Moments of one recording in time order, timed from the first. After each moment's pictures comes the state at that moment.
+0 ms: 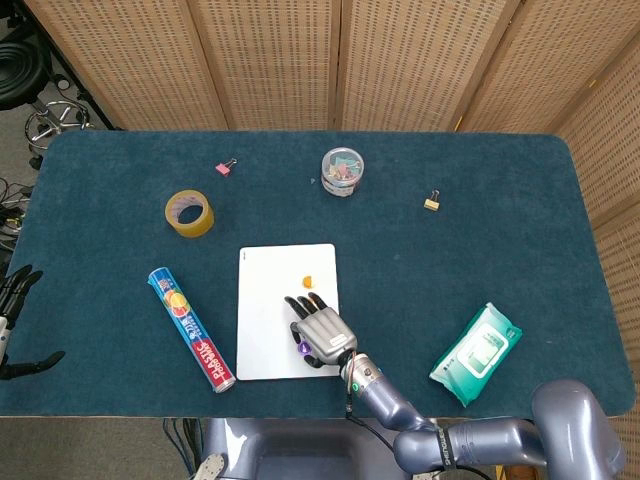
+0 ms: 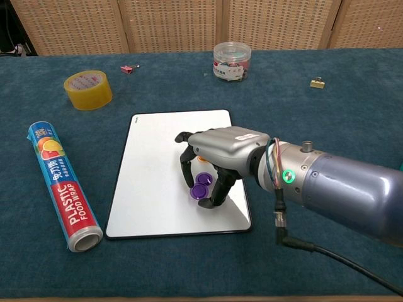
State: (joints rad) left arm -0.09 -0.88 -0.02 -1.85 1.50 1.43 -0.16; right arm 0.88 -1.80 0.15 -1.60 -0.87 0.95 -0.68
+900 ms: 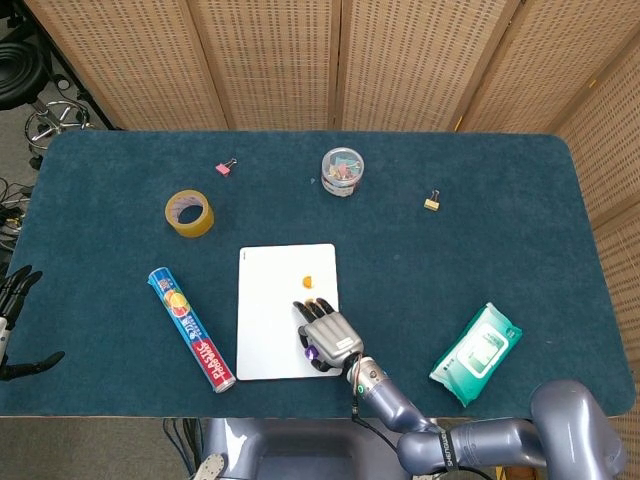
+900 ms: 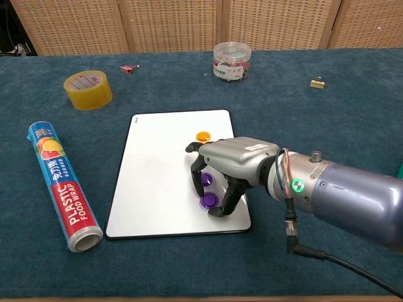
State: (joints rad) left arm -0.09 -0.88 -0.02 -1.85 1.50 1.43 -0.15; right arm 0.87 -1.80 0.11 -1.59 -0.85 0.95 -0.64
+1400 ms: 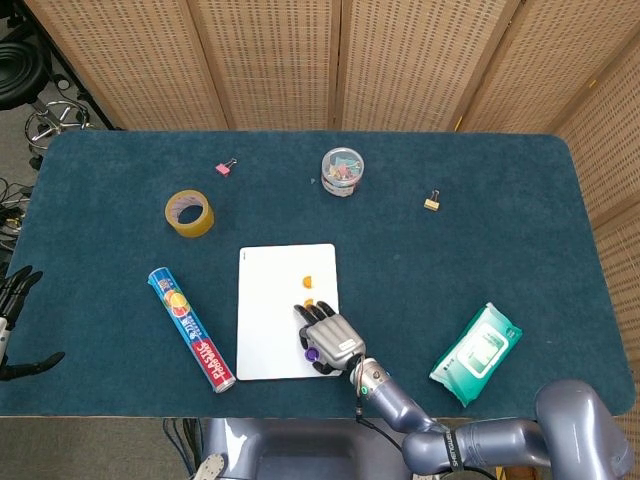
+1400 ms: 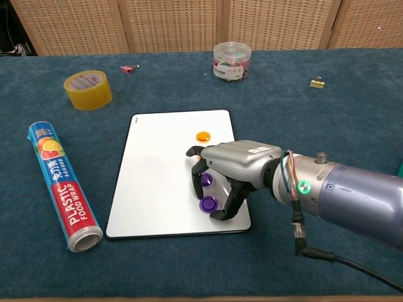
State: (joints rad) left arm -0.09 -0.87 -0.02 -1.85 1.50 1.43 -0.16; right arm 0.87 -1.77 0.09 -1.60 -0.87 0.92 -0.60
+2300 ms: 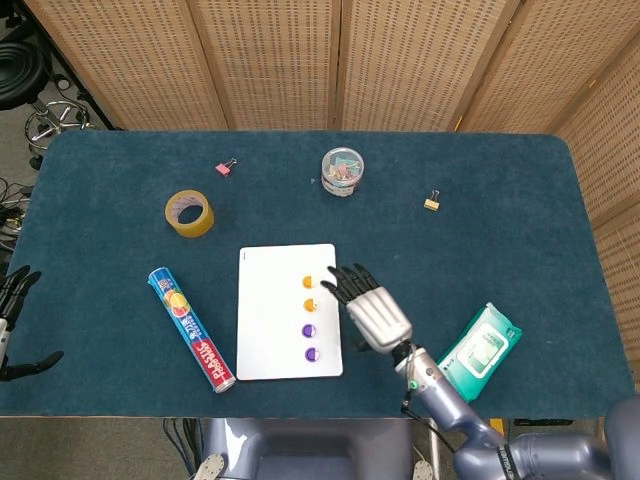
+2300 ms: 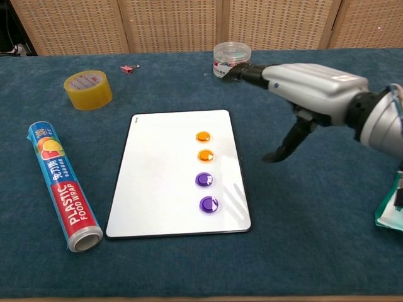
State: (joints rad) left arm -0.08 -0.91 -0.02 -1.83 1.50 1.46 -0.10; right arm 0.70 -1.53 0.05 -1.71 -1.27 1.20 -0.42
